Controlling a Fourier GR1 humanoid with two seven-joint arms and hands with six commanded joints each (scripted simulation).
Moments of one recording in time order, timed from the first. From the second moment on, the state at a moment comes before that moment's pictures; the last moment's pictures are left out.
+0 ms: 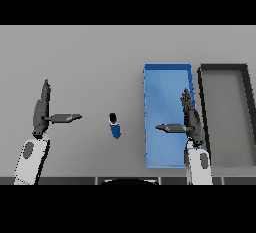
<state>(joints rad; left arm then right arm) -0.11 0.43 -0.16 -1.48 0.24 0.26 0.01 0.00 0.00 0.00 -1.57 0.00 0.00 0.00</state>
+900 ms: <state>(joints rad) 0.01 0.66 -0.27 -1.58 0.24 -0.12 -0.18 0.10 -0.17 0.07 -1.70 0.16 0.05 -0.10</state>
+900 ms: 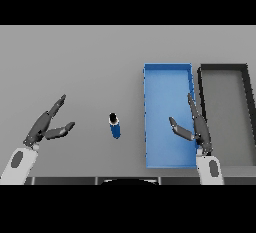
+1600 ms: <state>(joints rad) -0.04 0.47 -0.52 -1.60 0.10 -0.17 -0.06 0.12 -0.16 0.07 -1.71 0.15 0.06 -0.10</state>
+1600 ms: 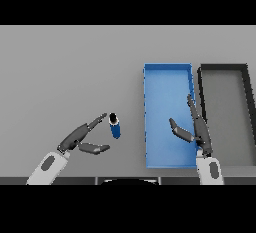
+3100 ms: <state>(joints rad) -0.16 0.13 -0.57 -1.38 0.03 -0.09 -0.19 0.12 -0.16 0.06 -1.69 0.14 0.06 -0.11</state>
